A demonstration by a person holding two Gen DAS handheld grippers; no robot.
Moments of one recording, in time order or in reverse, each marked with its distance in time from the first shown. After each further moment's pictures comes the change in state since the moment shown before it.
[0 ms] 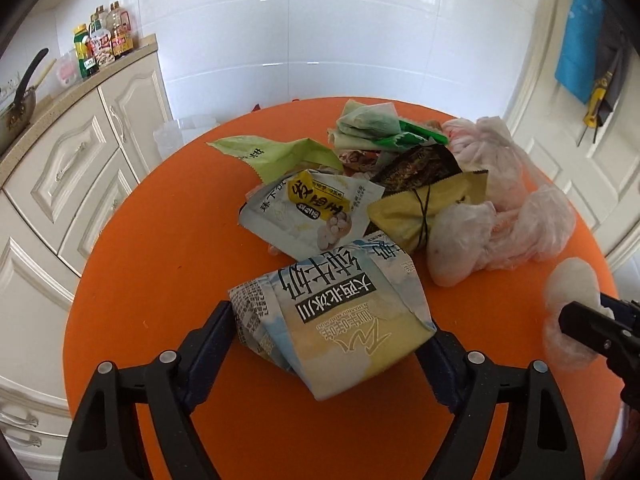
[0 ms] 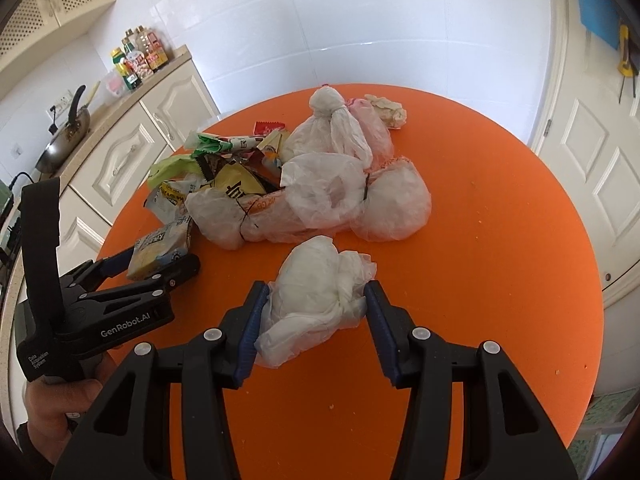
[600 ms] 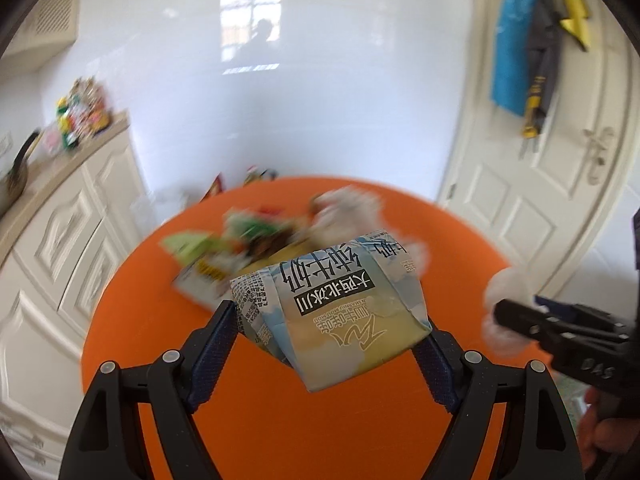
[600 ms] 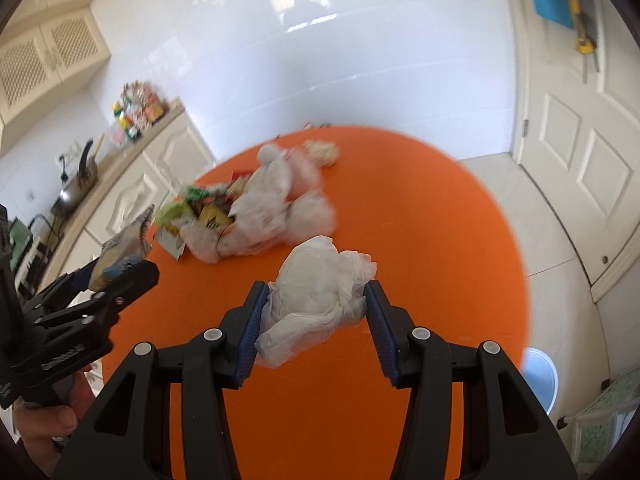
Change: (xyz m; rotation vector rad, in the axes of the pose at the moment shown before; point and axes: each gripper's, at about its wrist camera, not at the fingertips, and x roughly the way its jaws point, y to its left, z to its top) left arm -0.135 -0.097 -0.029 0.123 -0.222 -0.106; right arm -0.086 -0.066 -0.028 0.105 -0.161 0.022
